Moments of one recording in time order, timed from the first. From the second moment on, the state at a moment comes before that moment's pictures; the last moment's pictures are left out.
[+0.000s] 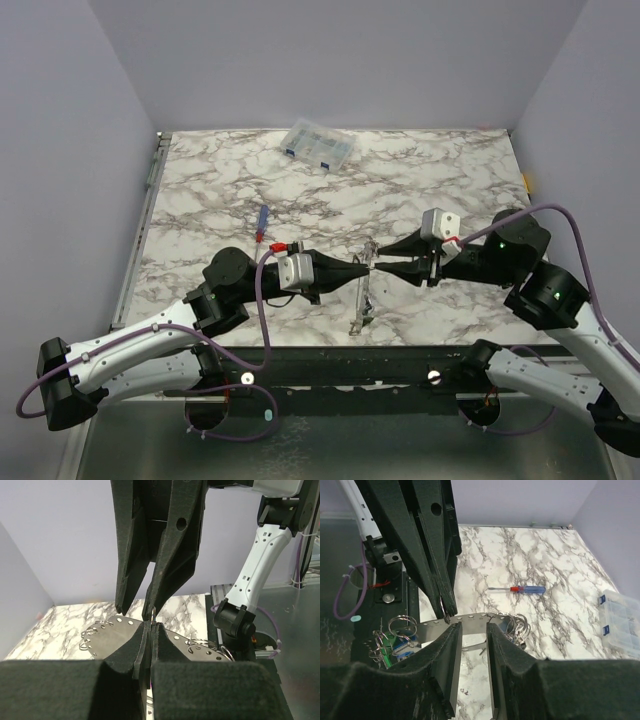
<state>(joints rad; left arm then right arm) -1.06 0.87 0.74 0.42 0.42 0.09 0.81 0.78 1.11 -0.46 -0.52 -0.30</state>
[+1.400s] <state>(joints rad) -1.06 0.88 0.74 0.45 0.41 0.09 0.81 0.83 1.17 -0.56 -0.60 -0.30</state>
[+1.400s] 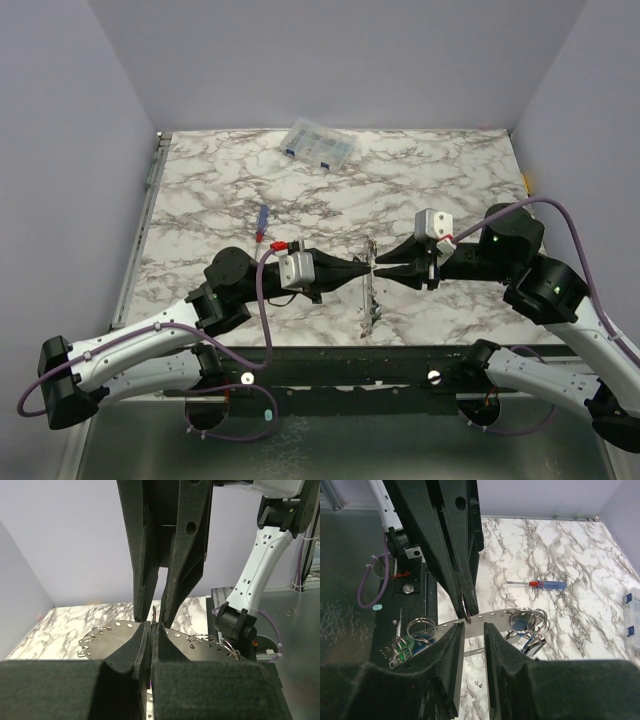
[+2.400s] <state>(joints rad) -1.06 0.92 0.74 0.51 0.42 0.08 0.81 0.83 1.18 -0.55 -0.62 -0.30</state>
